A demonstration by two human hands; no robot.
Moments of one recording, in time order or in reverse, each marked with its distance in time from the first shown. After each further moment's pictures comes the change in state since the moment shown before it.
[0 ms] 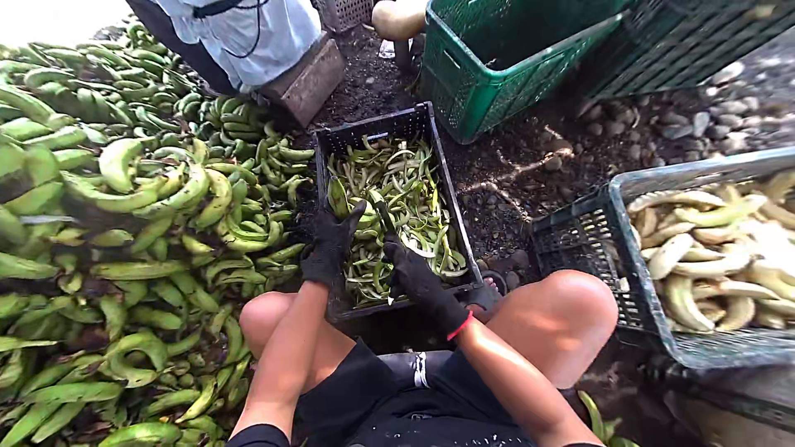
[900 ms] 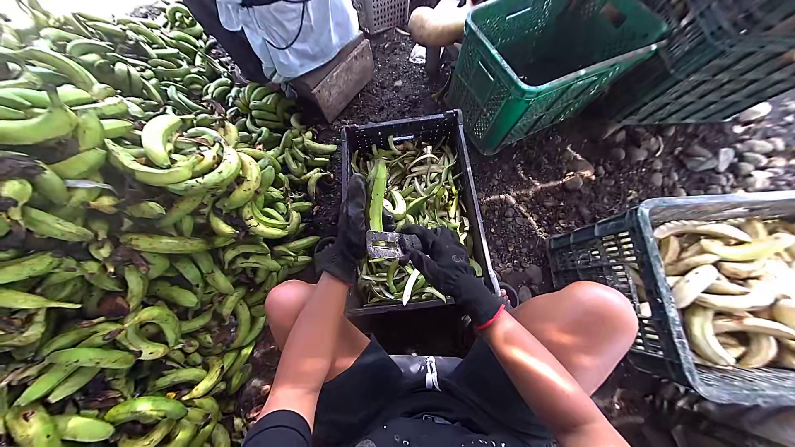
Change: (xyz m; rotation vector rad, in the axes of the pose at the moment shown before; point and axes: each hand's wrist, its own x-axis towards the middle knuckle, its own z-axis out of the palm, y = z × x) left_hand -0.004 0.022 -0.023 -0.747 -0.274 0.026; right_hand 0.021 -0.013 -0.017 -0.805 0.149 -0.381
